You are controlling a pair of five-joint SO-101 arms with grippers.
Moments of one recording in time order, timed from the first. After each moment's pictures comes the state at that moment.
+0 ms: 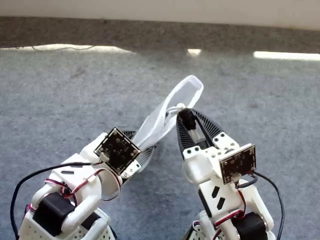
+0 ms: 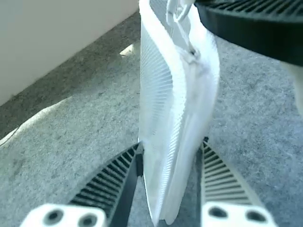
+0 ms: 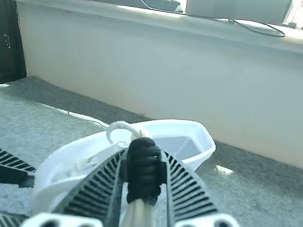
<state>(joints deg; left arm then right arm) 26.5 -80.5 51.6 69.8 -9.7 -23.9 -97.6 62.1 46.3 8.0</state>
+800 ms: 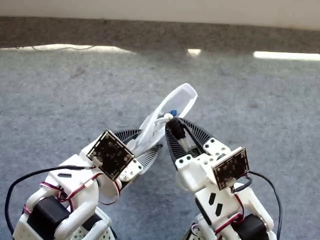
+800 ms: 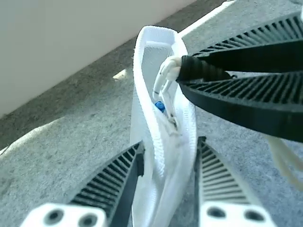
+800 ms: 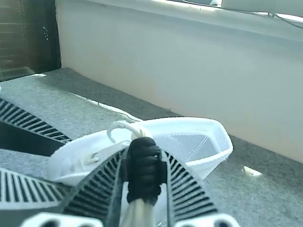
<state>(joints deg) 30.8 -80.6 47.5 68.4 -5.8 -31.0 -97.7 61.9 49.5 8.0</state>
